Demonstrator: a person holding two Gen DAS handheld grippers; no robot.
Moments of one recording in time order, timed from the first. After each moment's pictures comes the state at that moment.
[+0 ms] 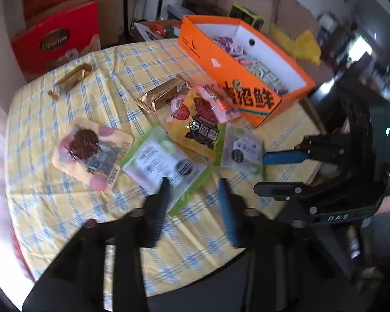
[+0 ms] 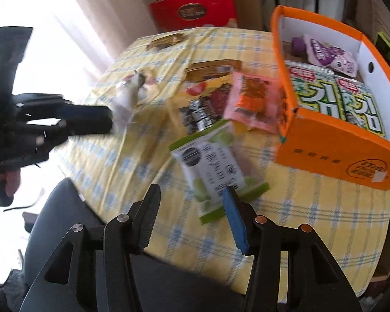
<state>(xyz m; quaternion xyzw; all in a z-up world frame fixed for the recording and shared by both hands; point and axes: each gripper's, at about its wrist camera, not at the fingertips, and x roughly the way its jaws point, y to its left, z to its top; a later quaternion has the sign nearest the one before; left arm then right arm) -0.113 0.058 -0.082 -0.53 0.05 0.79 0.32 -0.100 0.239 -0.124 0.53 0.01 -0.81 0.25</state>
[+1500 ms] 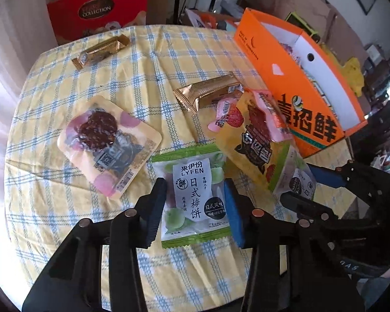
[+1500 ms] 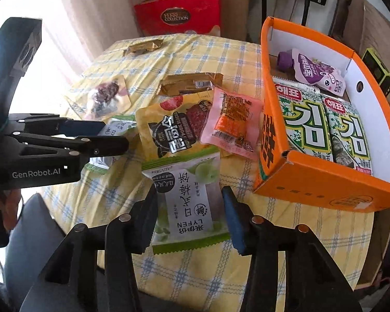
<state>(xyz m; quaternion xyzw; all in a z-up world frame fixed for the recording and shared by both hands) -0.145 0.069 -0.117 -0.56 0.01 0.81 0.19 -0.122 0.234 -0.125 0.51 0.04 -0.84 0.19</state>
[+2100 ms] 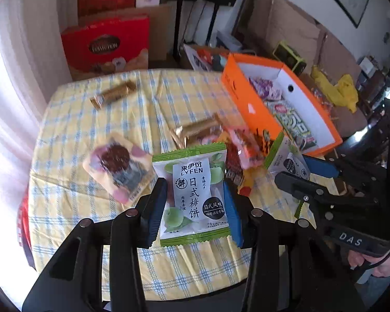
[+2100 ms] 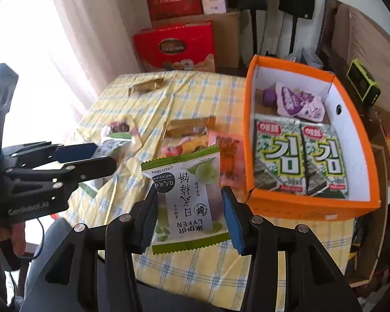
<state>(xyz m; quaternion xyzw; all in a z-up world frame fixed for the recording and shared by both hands) -0.122 0.067 -0.052 -0.49 0.00 0.85 0.18 -0.122 0.242 -0.067 0.46 0.01 -0.87 0.17</state>
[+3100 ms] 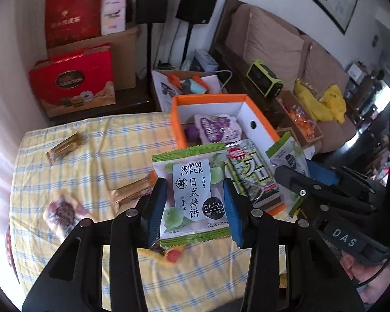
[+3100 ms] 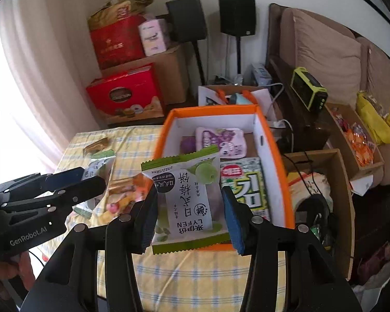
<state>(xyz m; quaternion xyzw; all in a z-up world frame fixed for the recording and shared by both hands) -0.162 0.177 -0.006 -0.46 -0.01 0.86 0.22 -0.152 0.345 -0.011 0.42 -0.04 -0.91 0.07</state>
